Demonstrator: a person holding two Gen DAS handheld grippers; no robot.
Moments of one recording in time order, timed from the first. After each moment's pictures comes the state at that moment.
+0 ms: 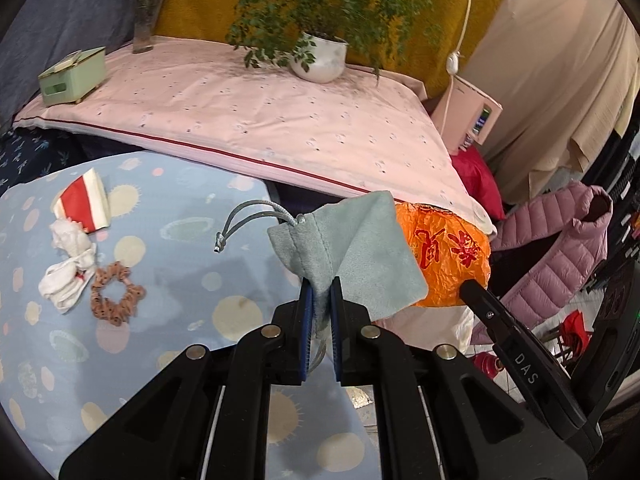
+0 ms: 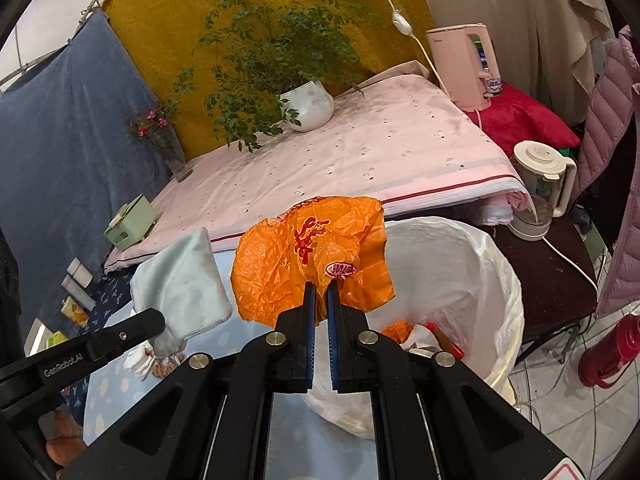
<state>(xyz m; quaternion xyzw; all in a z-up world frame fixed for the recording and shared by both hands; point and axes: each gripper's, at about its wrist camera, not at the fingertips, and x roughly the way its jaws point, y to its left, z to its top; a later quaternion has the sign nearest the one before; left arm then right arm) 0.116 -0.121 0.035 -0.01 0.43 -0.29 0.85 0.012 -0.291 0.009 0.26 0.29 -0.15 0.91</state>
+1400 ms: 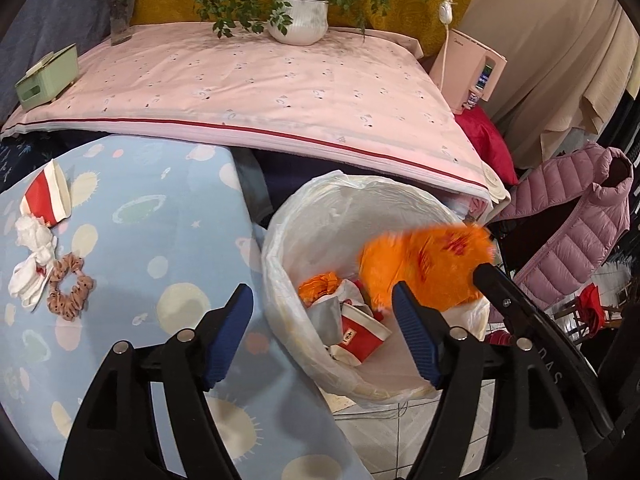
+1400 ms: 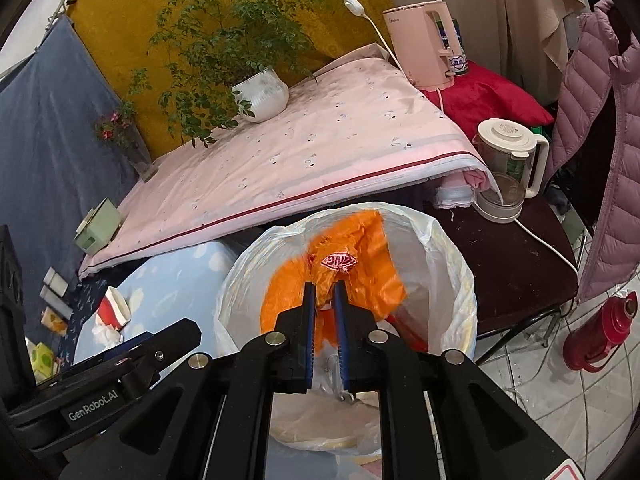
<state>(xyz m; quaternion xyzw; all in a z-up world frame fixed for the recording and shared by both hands) 0.117 -0.180 -0.009 0.03 0.46 -0.28 0.84 0.015 -0.327 -0.018 0.27 0.32 -0.18 0.89</state>
